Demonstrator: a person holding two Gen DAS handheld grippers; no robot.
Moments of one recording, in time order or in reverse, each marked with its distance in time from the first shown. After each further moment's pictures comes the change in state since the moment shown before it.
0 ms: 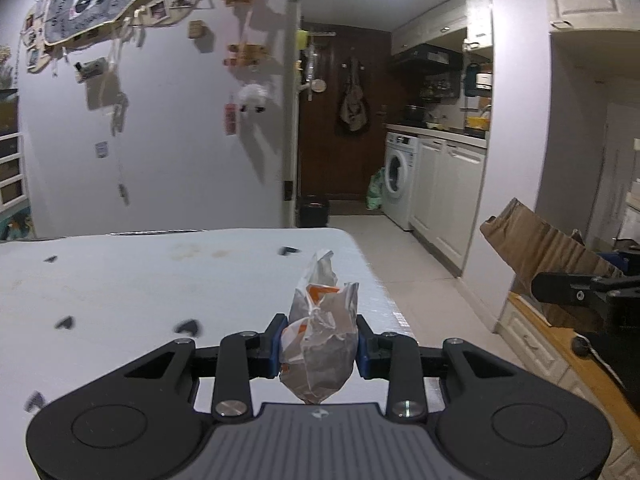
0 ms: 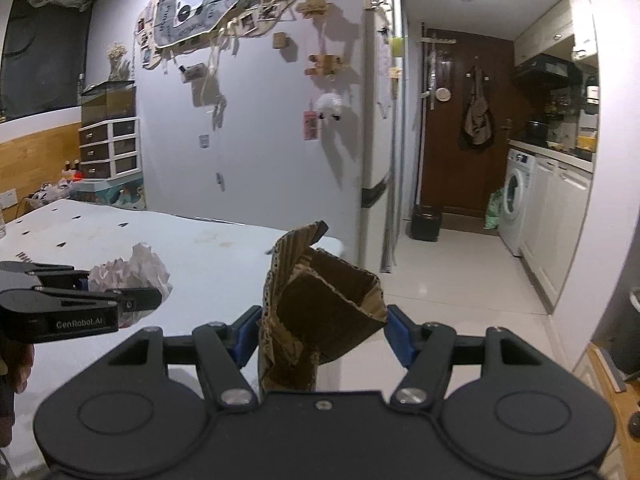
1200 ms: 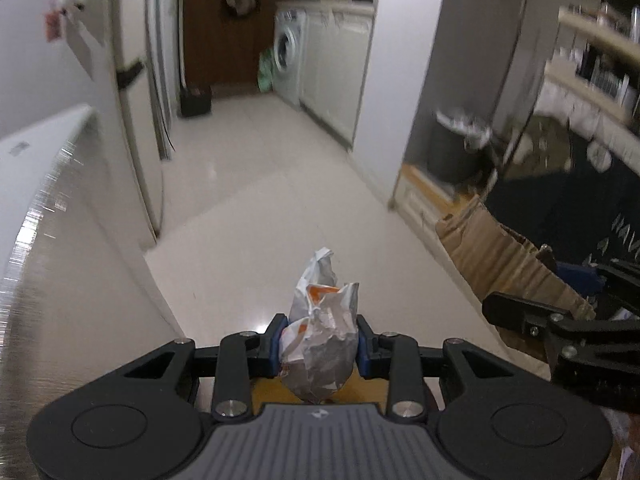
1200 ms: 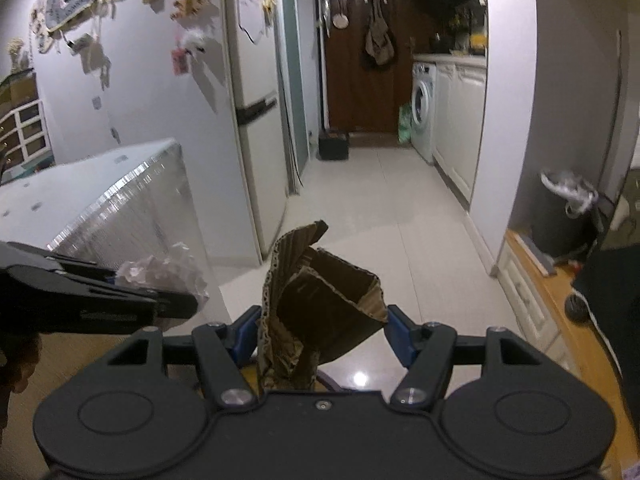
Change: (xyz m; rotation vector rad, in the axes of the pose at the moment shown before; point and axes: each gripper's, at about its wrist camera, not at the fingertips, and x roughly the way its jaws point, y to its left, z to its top) left arm 0.109 -0.230 -0.063 0.124 0.404 -0.255; right arm -0.035 -0.168 -0.138 0.188 0.225 -0.183
